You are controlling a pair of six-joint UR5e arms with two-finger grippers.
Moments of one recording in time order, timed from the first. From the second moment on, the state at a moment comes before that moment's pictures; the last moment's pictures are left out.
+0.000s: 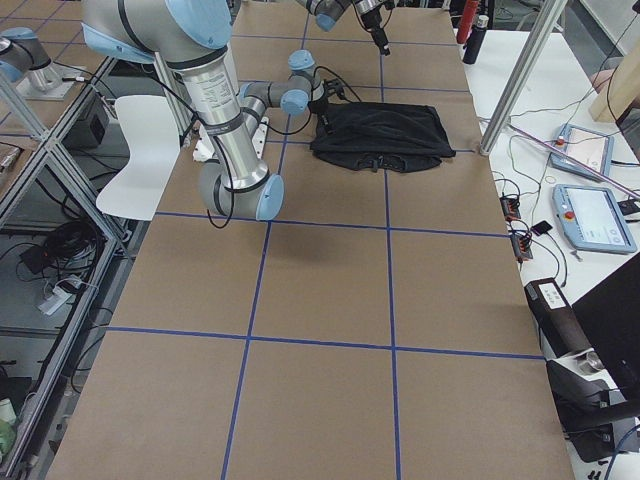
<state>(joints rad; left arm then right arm) -0.92 -1.74 -1.71 -2.48 -1.89 -1.41 0.28 -0.88 1.70 -1.48 1.43 0.90</state>
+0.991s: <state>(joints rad) -0.92 -1.72 -1.73 -2.48 -1.89 -1.41 0.22 -0.81 1.59 -1.51 1.27 0.79</state>
